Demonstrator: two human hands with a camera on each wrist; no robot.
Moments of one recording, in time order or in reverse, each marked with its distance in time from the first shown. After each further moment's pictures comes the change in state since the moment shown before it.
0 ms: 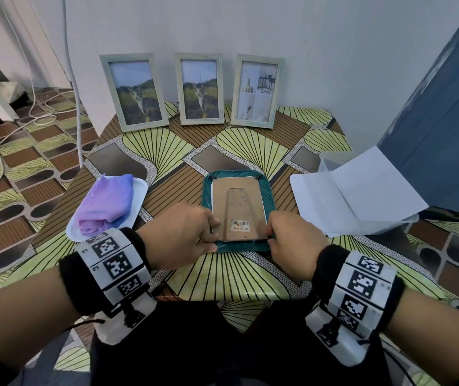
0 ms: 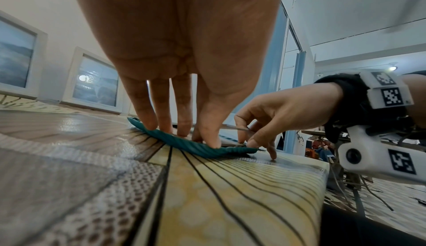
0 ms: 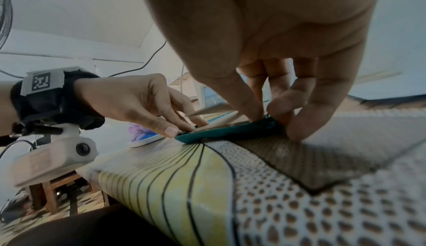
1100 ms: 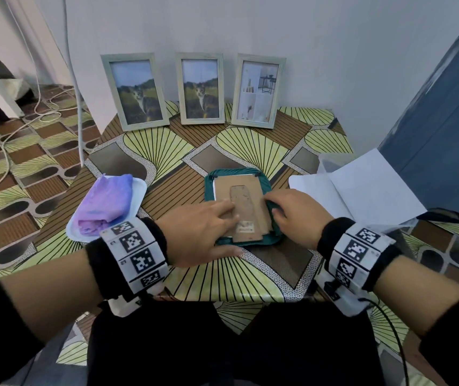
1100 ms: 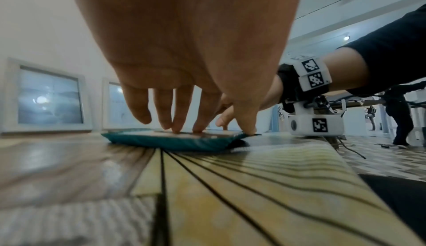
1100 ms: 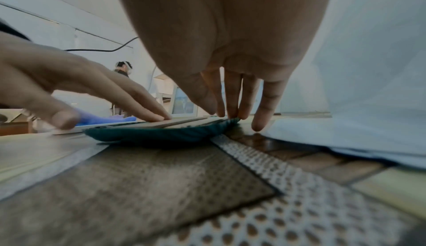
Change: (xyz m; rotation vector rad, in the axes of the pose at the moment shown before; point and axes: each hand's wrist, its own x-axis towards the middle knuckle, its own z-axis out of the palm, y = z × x) left_hand 0.021 0.025 -0.007 0.341 -0.142 0.071; right_hand 0.046 0.040 -0.014 -0.028 0.062 -0.207
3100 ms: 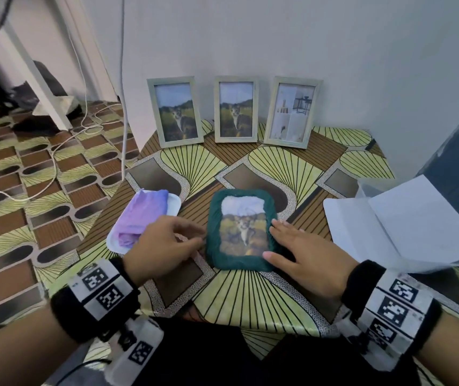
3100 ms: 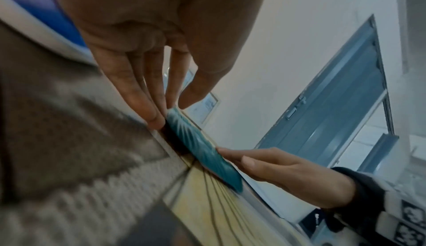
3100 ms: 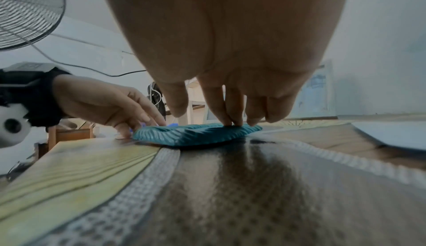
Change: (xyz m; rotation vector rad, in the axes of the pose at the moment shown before) left_hand -0.061 -0.043 0.019 -0.981 0.449 -0.632; right_hand -0.005 -0.034 0.014 -0.002 -0.227 -0.094
